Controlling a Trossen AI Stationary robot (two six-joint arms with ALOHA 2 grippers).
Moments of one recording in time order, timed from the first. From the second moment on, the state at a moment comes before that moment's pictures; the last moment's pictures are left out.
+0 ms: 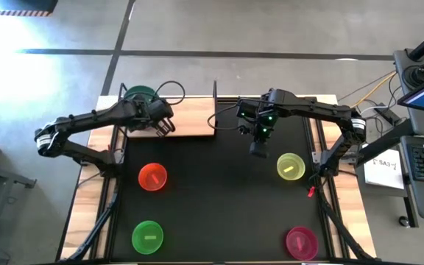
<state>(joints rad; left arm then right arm) 0.38 1.26 1.10 -1.06 -0.61 -0.26 -0.27 1.67 1.66 -1.40 -0.31 -0.07</state>
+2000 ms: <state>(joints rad) -0.07 1.26 1.23 -0.79 -0.35 -0.56 0.21 1.26 0.94 -1.12 -0.15 0.86</state>
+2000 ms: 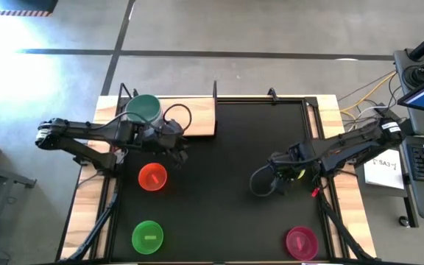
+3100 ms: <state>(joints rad) -0.10 1.26 1.09 -0.62 -0.35 -0.43 0.23 1.36 0.68 -0.90 -0.20 0.75</state>
